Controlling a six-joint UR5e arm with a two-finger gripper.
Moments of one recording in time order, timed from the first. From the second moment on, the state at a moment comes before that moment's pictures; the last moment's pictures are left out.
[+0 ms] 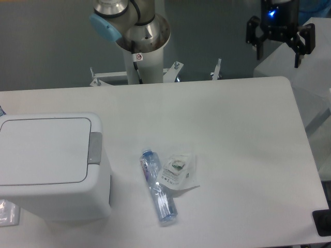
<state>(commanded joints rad) 2.91 -1.57 -1.57 -1.21 1.50 1.53</state>
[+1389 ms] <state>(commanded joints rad) 2.67 -1.64 -1.43 -1.21 1.35 0.58</state>
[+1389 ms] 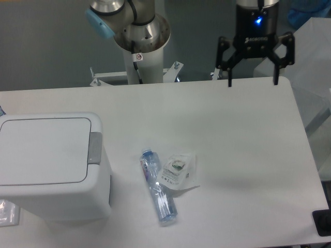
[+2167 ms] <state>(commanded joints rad) 2.44 -1.71 -1.44 -1.16 1.34 0.19</state>
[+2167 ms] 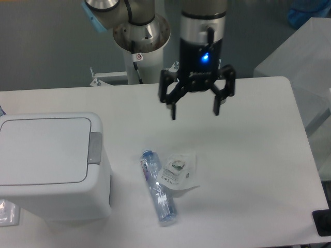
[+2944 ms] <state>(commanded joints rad) 2.33 -1.75 -1.43 -1.09 1.34 0.02</state>
